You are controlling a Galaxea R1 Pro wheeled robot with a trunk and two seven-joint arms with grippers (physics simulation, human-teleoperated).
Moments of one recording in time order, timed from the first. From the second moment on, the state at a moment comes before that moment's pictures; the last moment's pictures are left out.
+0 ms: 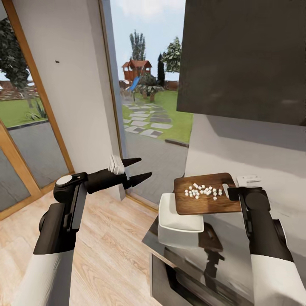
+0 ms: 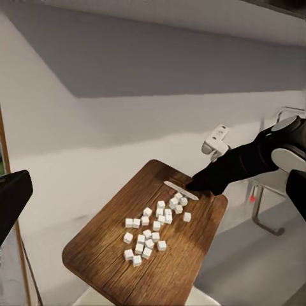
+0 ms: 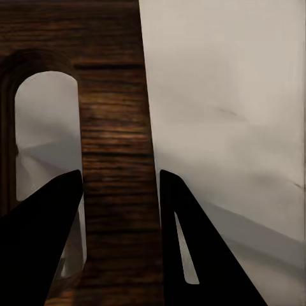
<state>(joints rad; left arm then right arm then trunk) -0.71 -0.07 0.04 -1.59 0.02 0.58 -1.15 -0.67 -0.04 -0.21 -1.48 0.57 1.04 0.23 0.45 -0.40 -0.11</state>
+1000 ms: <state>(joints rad) -0.71 -0.07 0.05 -1.59 0.02 0.57 -1.15 -0.67 -0.04 -0.20 -1.48 0.65 1.04 0.23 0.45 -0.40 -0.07</state>
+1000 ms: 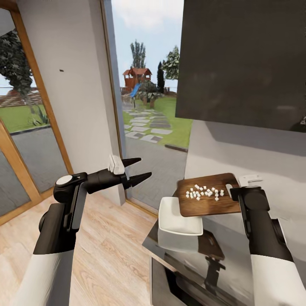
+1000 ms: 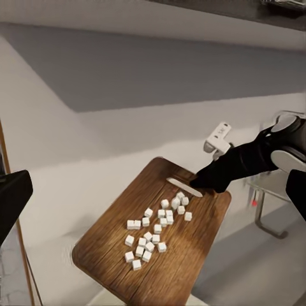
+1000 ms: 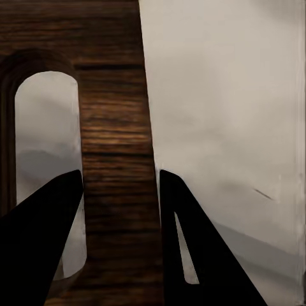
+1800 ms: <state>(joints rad) -0.71 -0.07 0.05 -1.59 0.02 0.57 -1.15 -0.67 -0.04 -0.20 -1.48 0.73 1.04 0.23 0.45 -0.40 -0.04</state>
